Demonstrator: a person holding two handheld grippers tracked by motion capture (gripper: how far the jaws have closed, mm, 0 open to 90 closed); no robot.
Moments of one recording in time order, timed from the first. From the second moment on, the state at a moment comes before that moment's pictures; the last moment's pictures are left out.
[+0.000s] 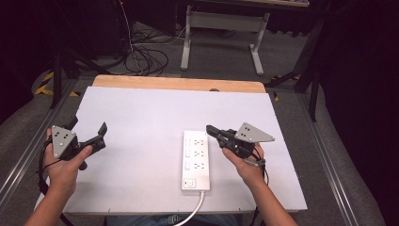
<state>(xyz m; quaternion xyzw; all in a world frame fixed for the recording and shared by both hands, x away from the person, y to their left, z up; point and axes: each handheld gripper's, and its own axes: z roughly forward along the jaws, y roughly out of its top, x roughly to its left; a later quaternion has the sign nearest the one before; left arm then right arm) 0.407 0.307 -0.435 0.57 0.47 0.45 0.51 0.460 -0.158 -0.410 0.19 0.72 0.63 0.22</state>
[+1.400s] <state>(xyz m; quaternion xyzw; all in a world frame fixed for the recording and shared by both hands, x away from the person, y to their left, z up) 0.408 0.306 -0.436 0.57 0.47 0.45 0.50 0.447 -0.198 -0.413 0.19 0.69 0.66 0.21</state>
